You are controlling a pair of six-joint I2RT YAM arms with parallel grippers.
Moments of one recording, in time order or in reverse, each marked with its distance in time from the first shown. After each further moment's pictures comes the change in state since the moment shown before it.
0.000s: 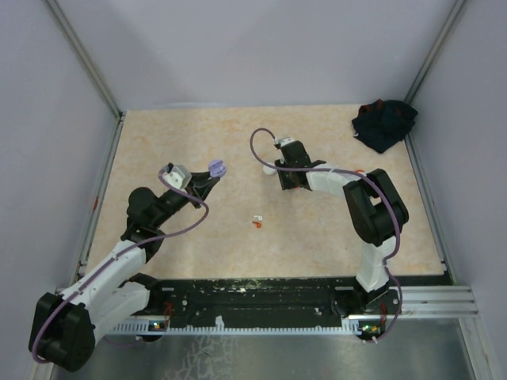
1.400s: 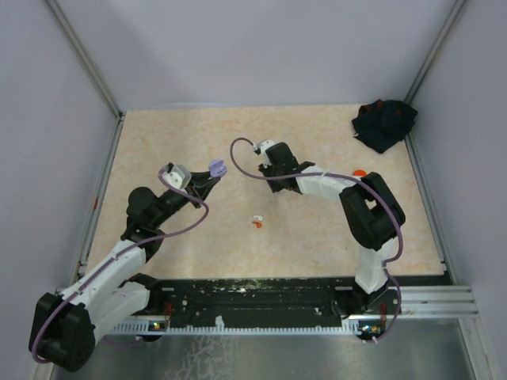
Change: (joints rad) left arm 0.000 0.002 0.005 0.000 0.011 0.000; right arm 0.110 -0.024 0.046 -0.027 -0.029 -0.146
